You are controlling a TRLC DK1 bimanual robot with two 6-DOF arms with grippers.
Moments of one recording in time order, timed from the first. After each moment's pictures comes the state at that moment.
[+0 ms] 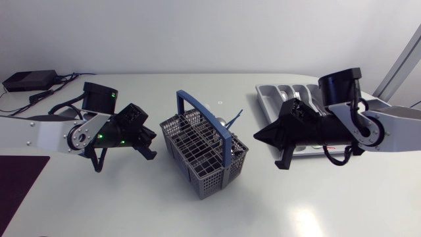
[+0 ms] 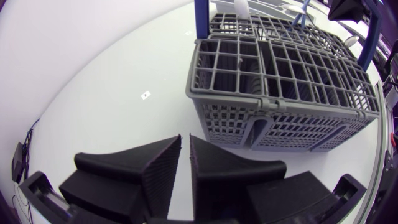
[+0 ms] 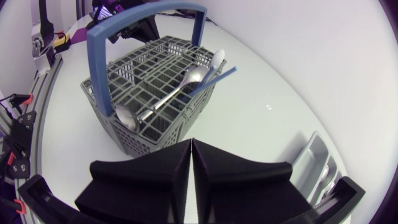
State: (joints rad) left arm -0.24 1.61 0.76 0.04 0.23 0.48; right arm 0.23 1.40 0.74 -0.13 -0.56 -0.73
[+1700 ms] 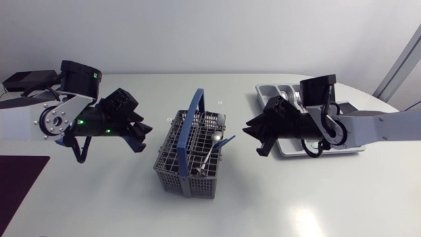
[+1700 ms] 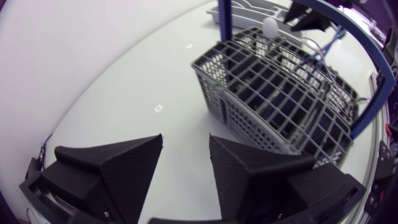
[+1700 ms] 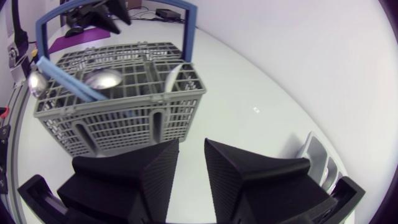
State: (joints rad) left arm -0.22 1.46 0.82 -0.18 0.25 0.59; right arm 0.24 1.64 0.78 0.19 -0.50 -0.60
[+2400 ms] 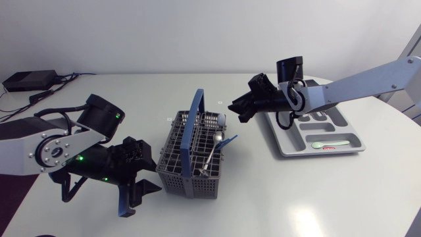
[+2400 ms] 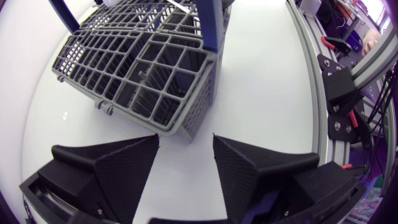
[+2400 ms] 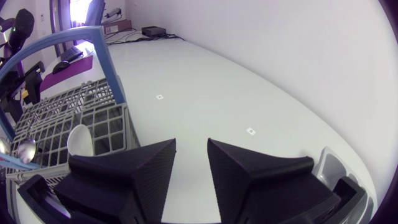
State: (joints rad) left arm -0.41 1.35 0.70 -0.52 0.38 0.87; right arm 0.23 2.02 1.21 0.17 -0.60 -0.42
